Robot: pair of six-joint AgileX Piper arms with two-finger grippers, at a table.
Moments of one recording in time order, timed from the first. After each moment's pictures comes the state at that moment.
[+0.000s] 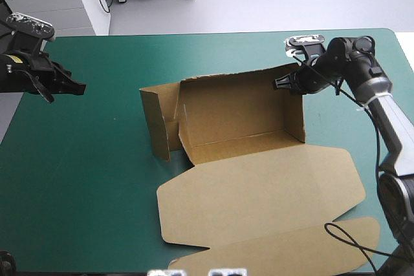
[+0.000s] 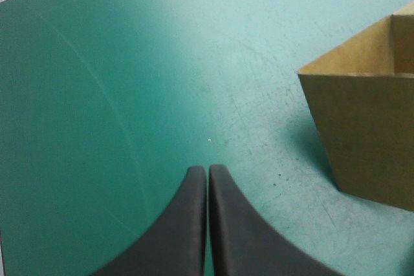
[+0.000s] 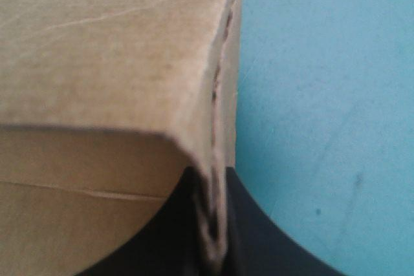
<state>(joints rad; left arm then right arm) 0.11 1.36 -1.70 -0.23 1.25 0.50 0.17 1.76 -1.68 0.19 1.07 -0.15</state>
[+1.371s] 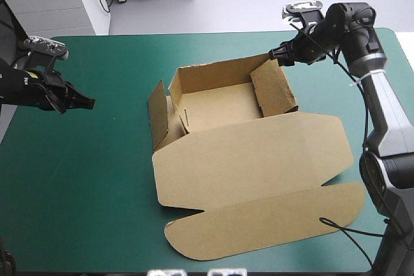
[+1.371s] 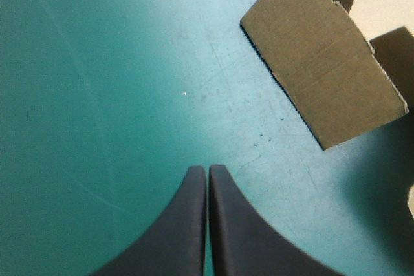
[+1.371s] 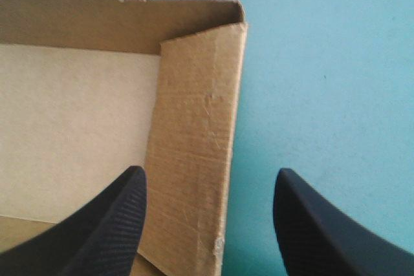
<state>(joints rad) 0.11 1.36 -1.53 -0.23 1.23 0.47 0.17 1.92 -2.09 0.16 1.25 -0.14</state>
